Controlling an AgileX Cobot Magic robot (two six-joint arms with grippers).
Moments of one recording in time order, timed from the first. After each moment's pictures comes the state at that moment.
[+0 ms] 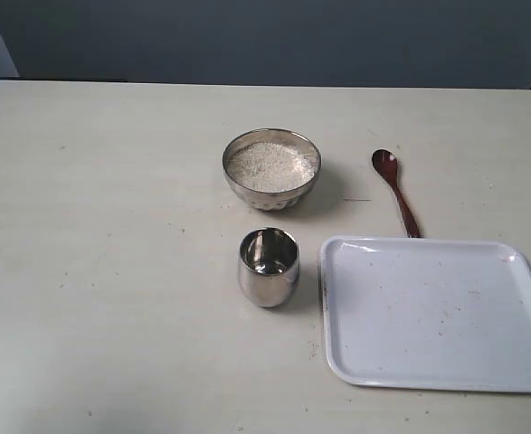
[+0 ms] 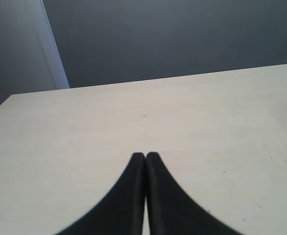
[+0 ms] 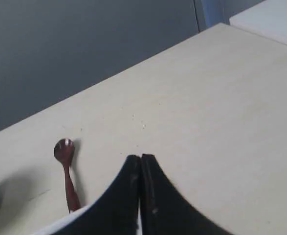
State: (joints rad) left arm -0.14 0.00 0.00 0.03 0.23 0.06; right arm -0.11 0.27 0.00 0.57 0.11 -0.18
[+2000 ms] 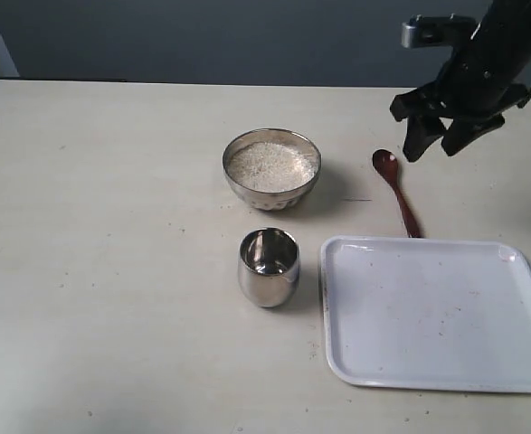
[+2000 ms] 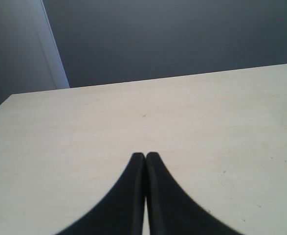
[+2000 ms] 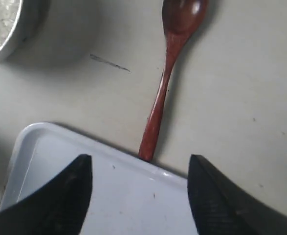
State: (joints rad) left arm -0.14 0.00 0.00 0.03 0.23 0.06; right arm 0.27 1.94 -1.54 0.19 1.12 -0.27
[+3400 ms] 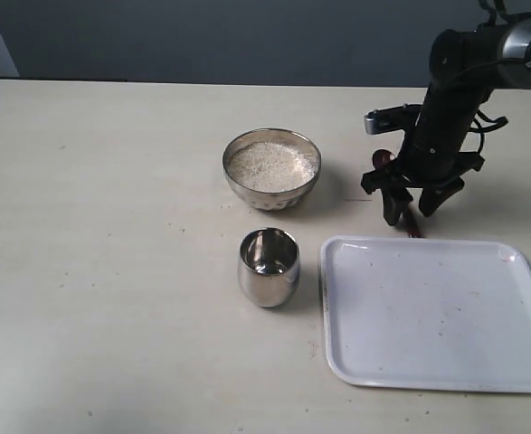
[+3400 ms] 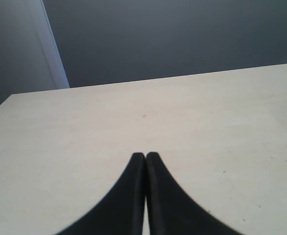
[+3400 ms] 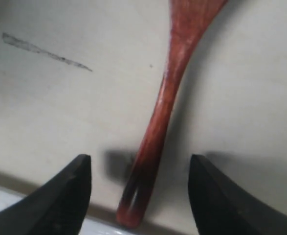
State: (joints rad) left arm -0.14 0.00 0.00 0.03 0.23 0.06; right arm 0.33 2.21 -1.55 0.09 1.05 -0.21
